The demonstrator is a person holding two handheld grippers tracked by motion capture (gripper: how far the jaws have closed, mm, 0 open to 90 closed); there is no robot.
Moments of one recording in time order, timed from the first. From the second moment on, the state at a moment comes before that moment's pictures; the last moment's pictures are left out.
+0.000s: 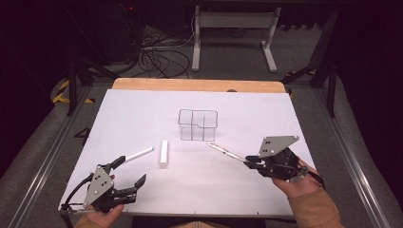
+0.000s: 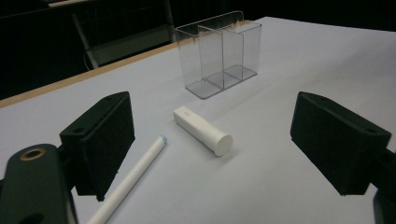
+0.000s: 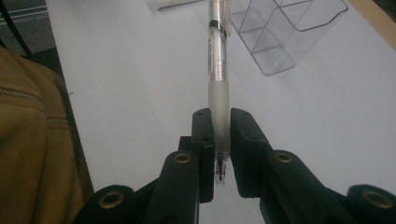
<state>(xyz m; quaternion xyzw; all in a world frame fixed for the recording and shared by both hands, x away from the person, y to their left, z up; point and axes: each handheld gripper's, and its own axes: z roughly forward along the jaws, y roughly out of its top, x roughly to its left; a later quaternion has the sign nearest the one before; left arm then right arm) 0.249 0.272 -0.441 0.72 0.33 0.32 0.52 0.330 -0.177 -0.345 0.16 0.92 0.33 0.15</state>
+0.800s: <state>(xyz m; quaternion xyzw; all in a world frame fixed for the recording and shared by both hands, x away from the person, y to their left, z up) 0.249 0.273 -0.441 0.72 0.33 0.33 0.51 0.370 -0.149 -0.302 0.18 0.92 0.30 0.15</state>
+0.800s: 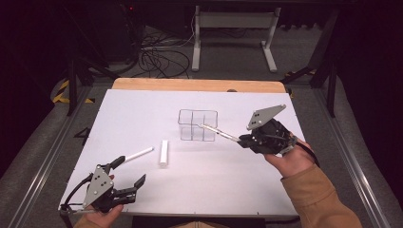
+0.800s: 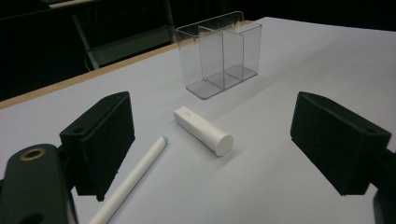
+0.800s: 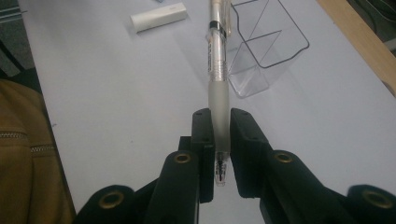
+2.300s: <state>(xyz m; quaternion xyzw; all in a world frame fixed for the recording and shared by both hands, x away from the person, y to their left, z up) 0.249 0.274 -0.441 0.72 0.33 0.32 0.52 0.431 -0.089 -0.274 0.22 0.94 0.25 0.12</state>
